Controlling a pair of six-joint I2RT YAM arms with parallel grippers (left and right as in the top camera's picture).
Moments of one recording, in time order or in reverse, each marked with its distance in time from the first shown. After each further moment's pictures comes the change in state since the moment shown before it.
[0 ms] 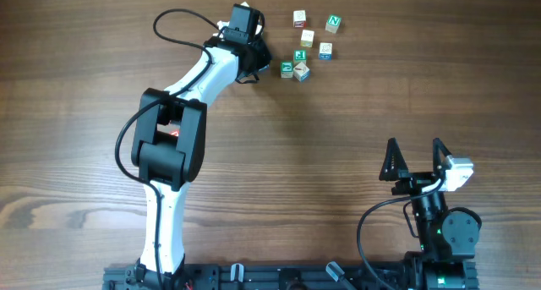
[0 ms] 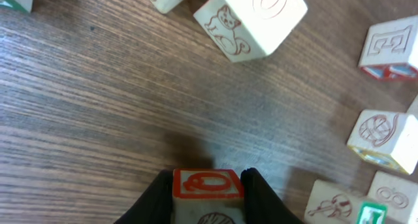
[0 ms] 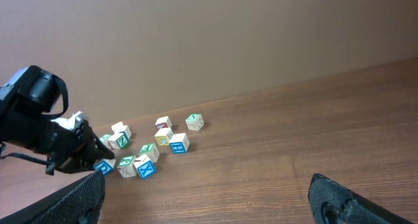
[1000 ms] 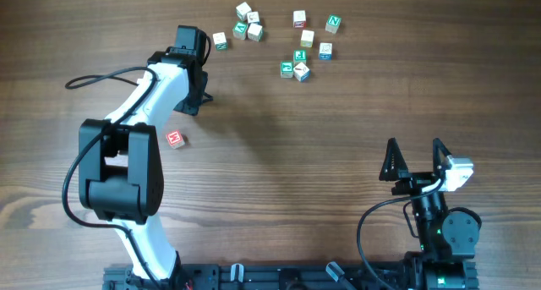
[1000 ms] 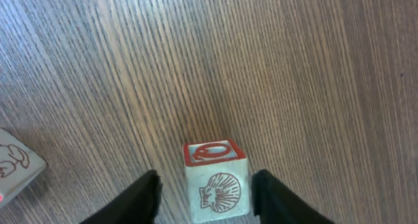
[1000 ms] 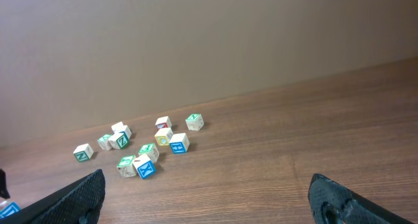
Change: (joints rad) left arm 0.182 -0.317 -0.336 -0.294 -0.315 -0.656; right arm 0.000 0.000 0.000 0.000 0.000 0.000
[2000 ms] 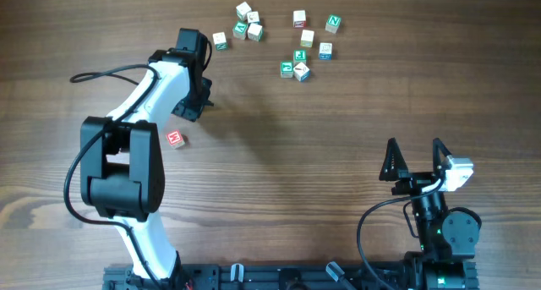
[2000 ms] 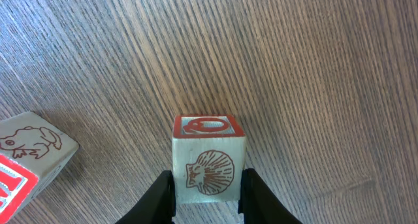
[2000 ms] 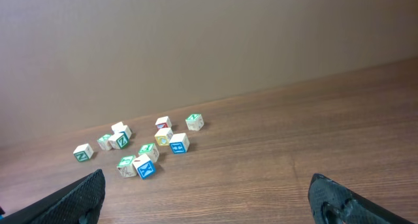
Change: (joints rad) left arm -0.002 0.020 0.016 -0.098 0.082 0.113; right arm 0.000 0.000 0.000 0.000 0.000 0.000
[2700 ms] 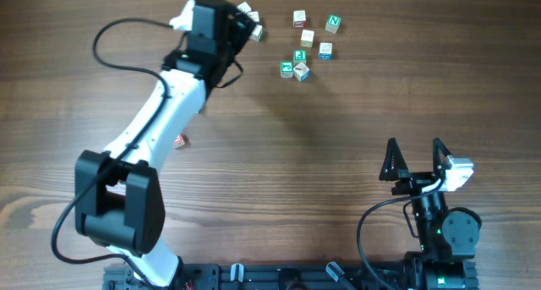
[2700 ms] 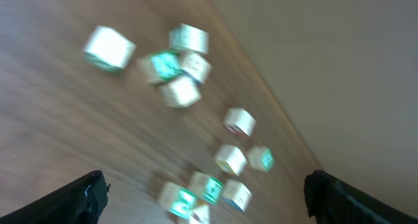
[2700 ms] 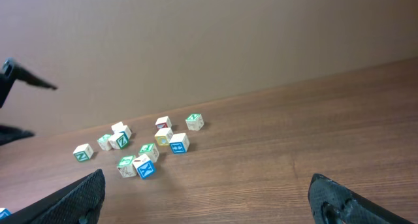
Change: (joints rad) left arm -0.163 -0.185 0.004 0.578 0.123 0.231; right arm 0.000 0.000 0.000 0.000 0.000 0.000
